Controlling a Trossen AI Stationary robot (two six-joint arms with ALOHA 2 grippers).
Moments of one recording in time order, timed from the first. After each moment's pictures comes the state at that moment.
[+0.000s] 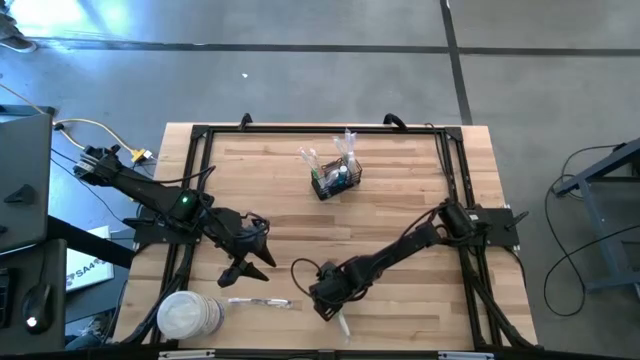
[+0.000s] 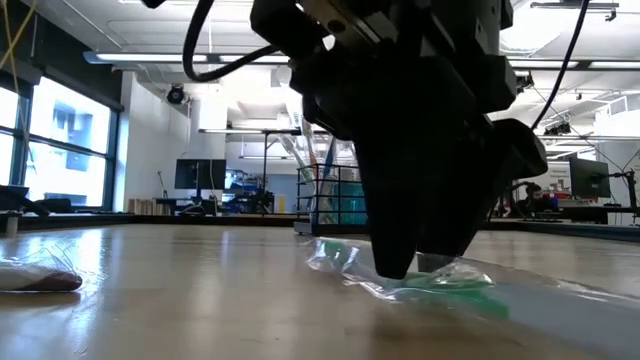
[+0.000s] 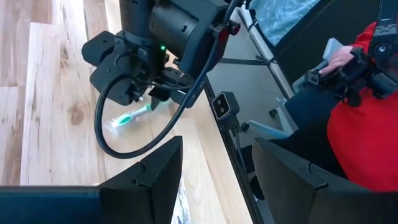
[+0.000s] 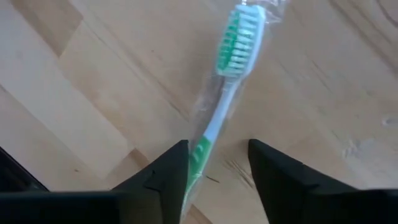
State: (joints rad) left arm -0.41 1.09 0.96 -0.35 0.17 -0.40; right arm 0.45 2.26 1.68 -0.73 -0.09 1.26
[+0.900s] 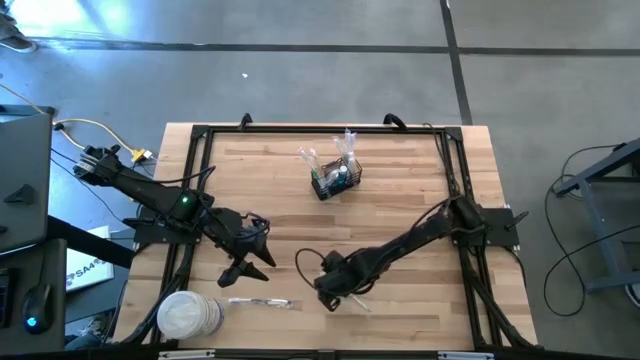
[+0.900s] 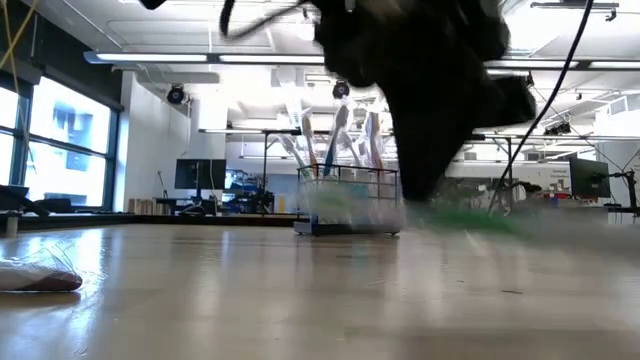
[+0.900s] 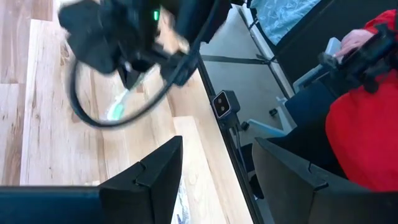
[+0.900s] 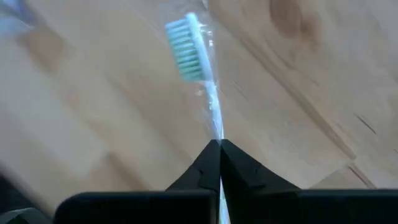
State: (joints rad) left arm -0.41 1.09 0.96 -0.36 0.17 -0.40; right arm 0.43 2.13 1.67 -0.89 0.04 1.22
